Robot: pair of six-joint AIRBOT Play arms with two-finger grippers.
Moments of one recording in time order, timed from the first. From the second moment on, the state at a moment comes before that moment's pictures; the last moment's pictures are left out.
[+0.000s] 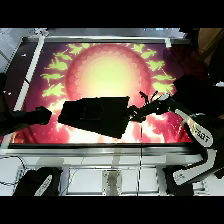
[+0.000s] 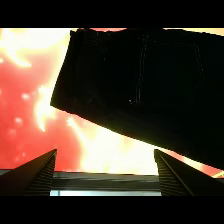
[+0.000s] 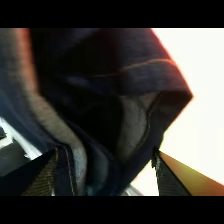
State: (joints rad) left arm -0.20 -0.53 1.00 1.59 -1.37 -1.86; right arm 0.10 -1.67 0.97 -0.56 1.17 1.15
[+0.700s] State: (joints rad) left arm -0.20 -0.53 1.00 1.59 -1.37 -1.86; right arm 0.09 -1.68 1.00 -0.66 1.20 1.18
